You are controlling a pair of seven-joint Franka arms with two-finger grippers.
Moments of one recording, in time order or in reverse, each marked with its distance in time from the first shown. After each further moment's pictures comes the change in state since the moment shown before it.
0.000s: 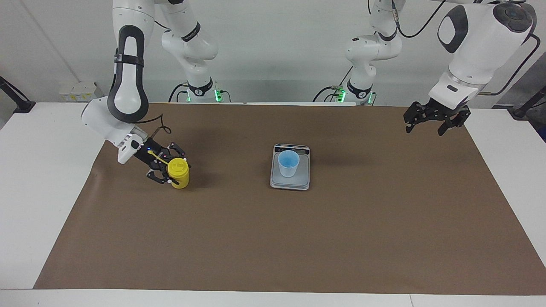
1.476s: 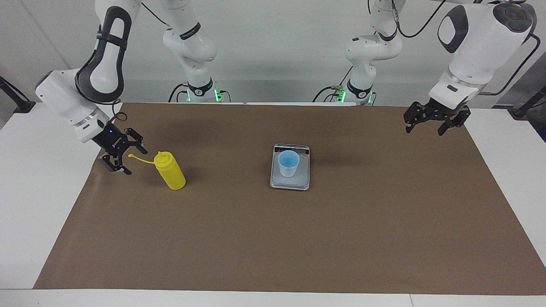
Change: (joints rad) left arm 0.000 0.000 0.000 0.000 0.000 0.000 0.000; right arm -0.165 -0.092 -0.001 0.177 -0.628 -0.041 0.006
